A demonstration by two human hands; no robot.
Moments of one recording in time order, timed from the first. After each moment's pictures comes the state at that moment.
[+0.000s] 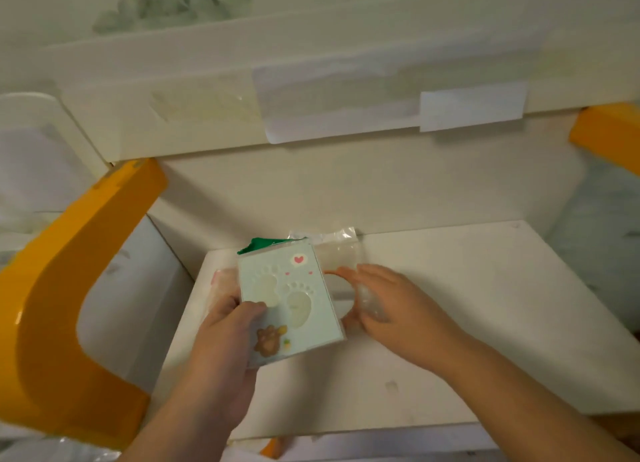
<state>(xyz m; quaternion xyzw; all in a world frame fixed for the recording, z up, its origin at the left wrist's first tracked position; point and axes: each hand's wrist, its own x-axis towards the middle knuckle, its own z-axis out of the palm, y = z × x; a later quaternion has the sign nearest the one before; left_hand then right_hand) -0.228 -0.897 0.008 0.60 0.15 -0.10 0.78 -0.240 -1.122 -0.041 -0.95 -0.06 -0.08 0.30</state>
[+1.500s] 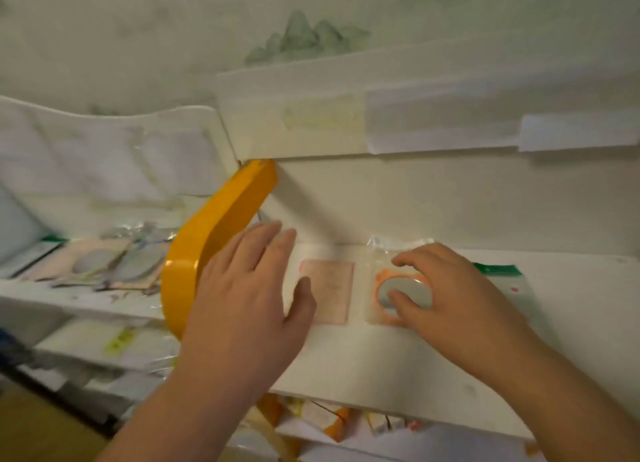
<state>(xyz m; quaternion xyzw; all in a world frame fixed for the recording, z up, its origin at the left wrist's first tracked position) -0.287 -0.815 0.084 0.95 -0.13 0.26 0.08 -0.276 -1.050 0.043 -0.94 -0.08 -0.14 0.29</state>
